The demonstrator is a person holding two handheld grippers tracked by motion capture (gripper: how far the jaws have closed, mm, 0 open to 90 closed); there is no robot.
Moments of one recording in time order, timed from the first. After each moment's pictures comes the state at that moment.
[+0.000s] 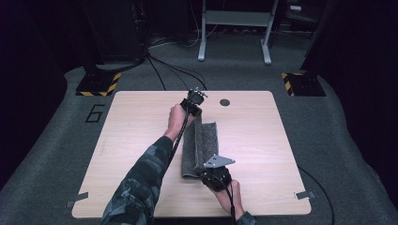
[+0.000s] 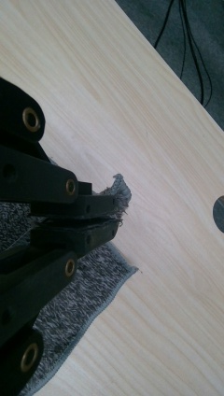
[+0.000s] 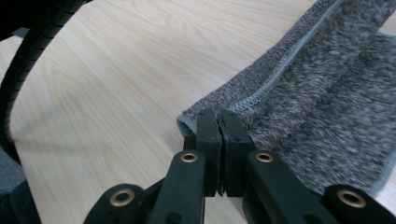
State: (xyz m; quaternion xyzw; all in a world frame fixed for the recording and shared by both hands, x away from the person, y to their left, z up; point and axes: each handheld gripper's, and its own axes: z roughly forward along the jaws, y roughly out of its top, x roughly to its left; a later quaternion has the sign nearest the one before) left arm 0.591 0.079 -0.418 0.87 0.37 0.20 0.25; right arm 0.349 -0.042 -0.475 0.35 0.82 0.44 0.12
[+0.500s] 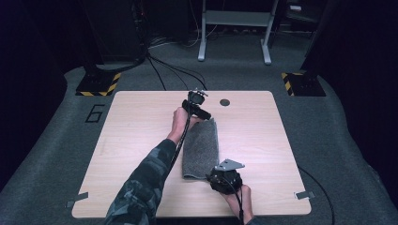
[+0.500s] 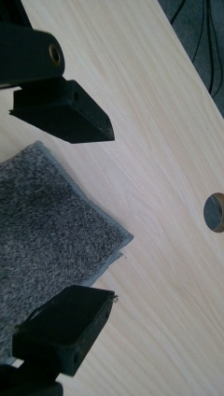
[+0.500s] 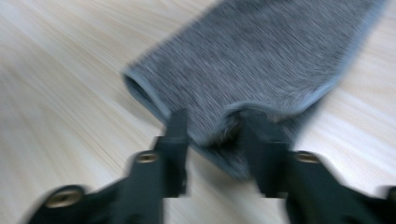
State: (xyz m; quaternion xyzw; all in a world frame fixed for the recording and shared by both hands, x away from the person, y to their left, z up) left arm 0.589 0.085 -0.423 0.84 0.42 0.17 0.30; right arm 0.344 -0.077 -0.494 0.40 0.82 0.39 0.15
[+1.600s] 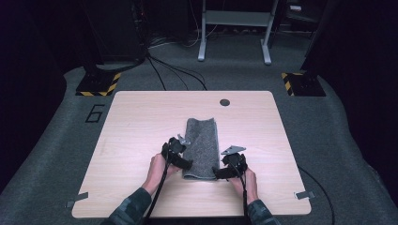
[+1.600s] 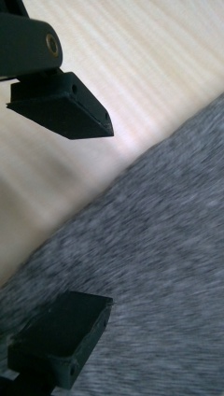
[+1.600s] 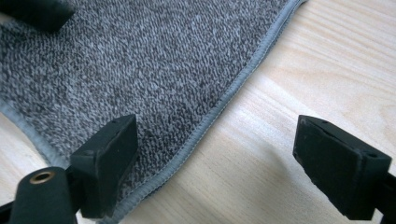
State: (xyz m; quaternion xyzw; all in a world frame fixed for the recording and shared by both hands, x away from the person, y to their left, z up) left arm 0.431 0.139 -0.498 0.88 0.37 0.17 0.24; right arm 0.408 -0.097 -0.513 0.42 0.84 0.32 0.16
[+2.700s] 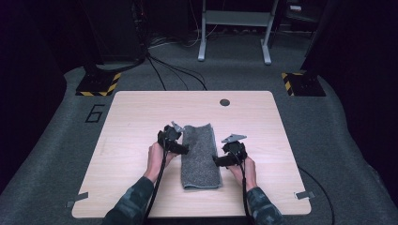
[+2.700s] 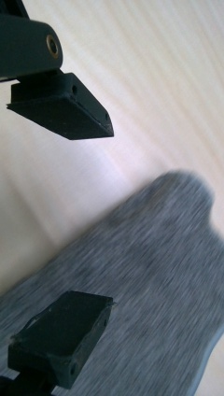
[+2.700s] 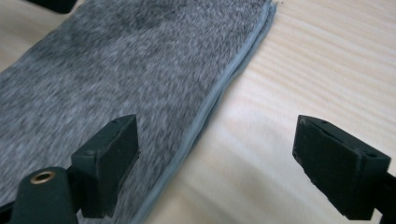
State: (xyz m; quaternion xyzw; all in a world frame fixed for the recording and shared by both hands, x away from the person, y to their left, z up) left arm 0.493 0.152 -0.481 0.83 0.43 0.23 0.26; right arm 0.448 -0.095 -0.497 0.42 0.83 0.33 0.17
